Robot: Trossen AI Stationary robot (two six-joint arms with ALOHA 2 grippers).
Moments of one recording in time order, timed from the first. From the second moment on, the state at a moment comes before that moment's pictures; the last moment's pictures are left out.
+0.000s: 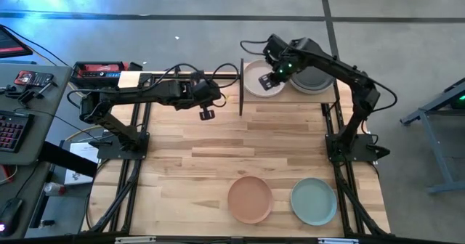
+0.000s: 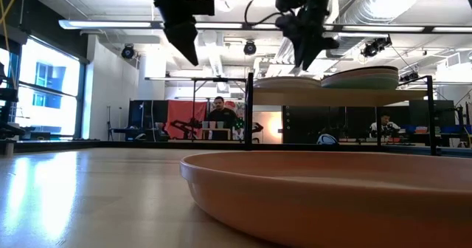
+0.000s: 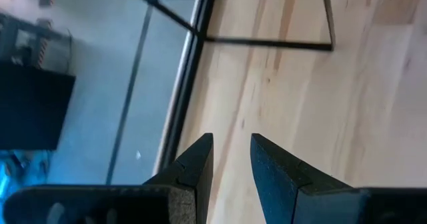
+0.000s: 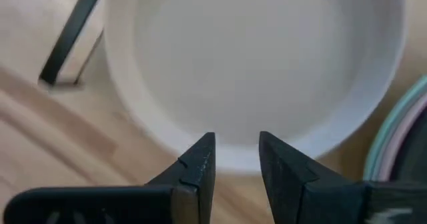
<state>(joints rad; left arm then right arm) 0.22 1.52 1.33 -0.81 -0.53 0.24 -0.59 1.75 1.80 -1.32 -0.04 0.39</state>
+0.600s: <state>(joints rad) 0.22 1.52 1.33 -1.06 -0.53 -0.01 -0.14 1.75 1.82 -1.48 -0.02 0.78</state>
